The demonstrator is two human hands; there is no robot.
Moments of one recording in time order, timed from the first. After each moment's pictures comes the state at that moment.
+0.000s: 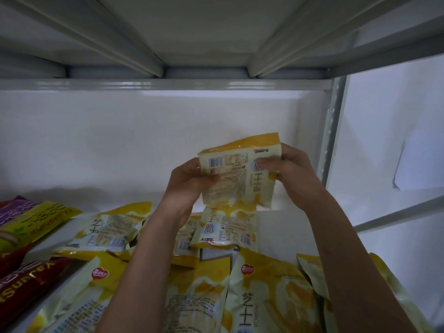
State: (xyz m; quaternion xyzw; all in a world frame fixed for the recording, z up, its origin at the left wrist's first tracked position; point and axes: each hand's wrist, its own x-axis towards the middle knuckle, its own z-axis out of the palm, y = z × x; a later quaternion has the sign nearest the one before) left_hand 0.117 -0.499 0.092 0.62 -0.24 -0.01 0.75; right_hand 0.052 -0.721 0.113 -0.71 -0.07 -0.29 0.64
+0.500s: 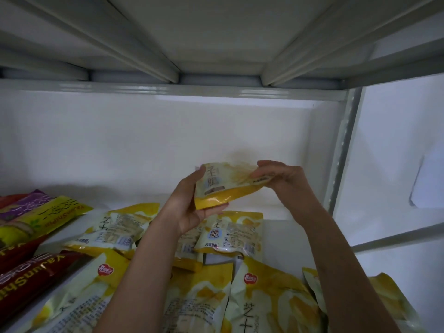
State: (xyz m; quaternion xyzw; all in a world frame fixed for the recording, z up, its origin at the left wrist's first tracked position) left_hand 0.121 -0.490 0.087 0.51 -0.08 -0.20 0.83; right_hand 0.063 -0.710 0.098 -0.75 -0.12 -0.30 0.57
